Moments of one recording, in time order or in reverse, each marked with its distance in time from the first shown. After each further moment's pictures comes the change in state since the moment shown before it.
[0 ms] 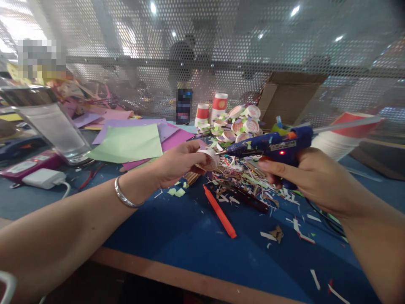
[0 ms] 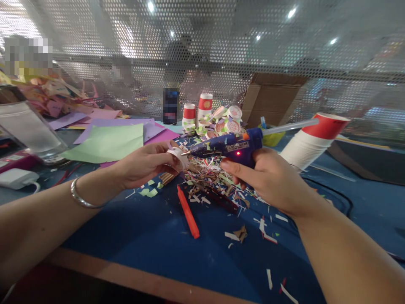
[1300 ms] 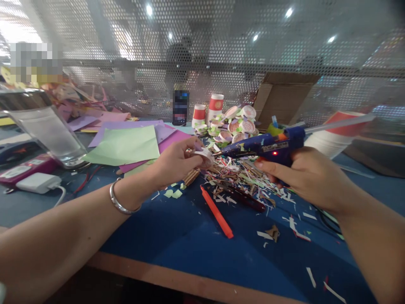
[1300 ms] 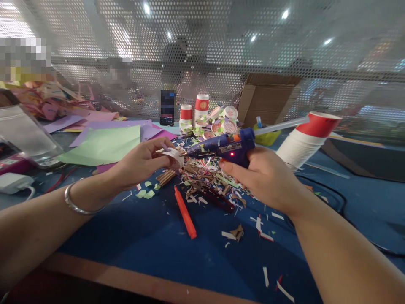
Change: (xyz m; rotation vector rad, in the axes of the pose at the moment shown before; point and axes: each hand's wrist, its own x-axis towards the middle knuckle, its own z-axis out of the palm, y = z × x) left_hand 0.001 -0.003 0.001 0.208 0.104 0.170; right_hand 0.000 -0.010 0.001 -0.097 0.089 -0.101
